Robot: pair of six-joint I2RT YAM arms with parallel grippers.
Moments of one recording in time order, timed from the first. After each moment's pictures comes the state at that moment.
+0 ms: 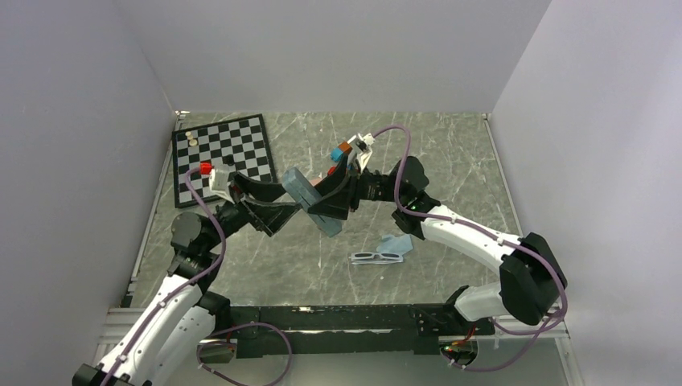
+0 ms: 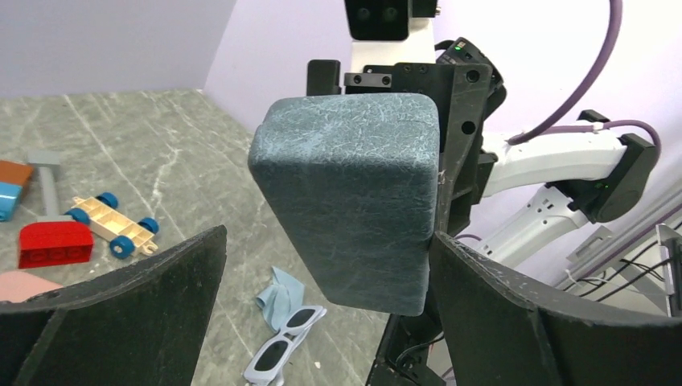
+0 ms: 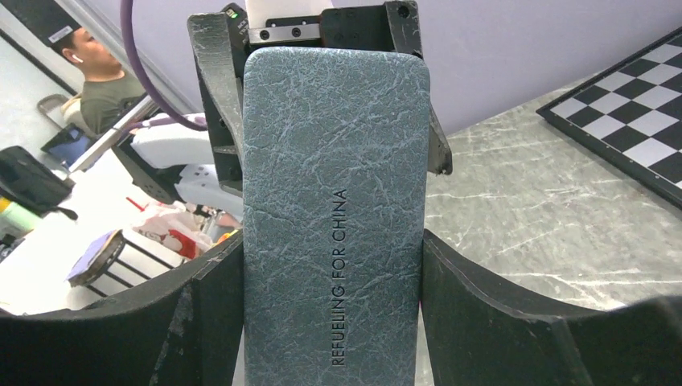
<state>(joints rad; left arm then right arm) -0.34 0.60 0.44 0.54 0.60 -0.76 0.72 1.35 0.87 0.74 -0.85 0.73</state>
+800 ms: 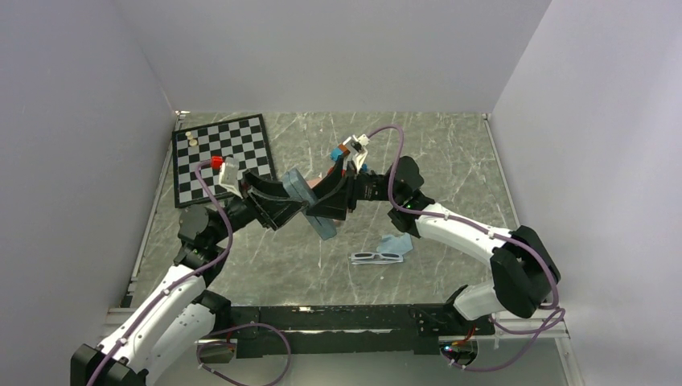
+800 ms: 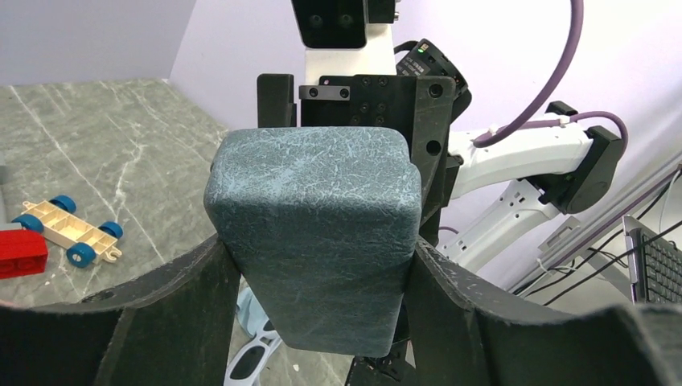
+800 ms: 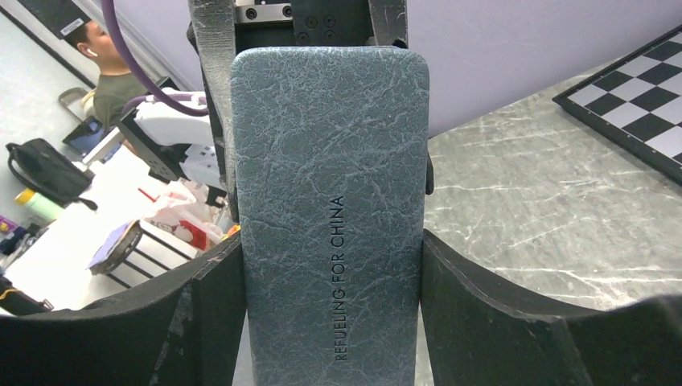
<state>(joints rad) -0.41 0.72 0.47 0.64 0.62 -0.80 0.72 1.42 0.87 0.81 -0.89 0.77</state>
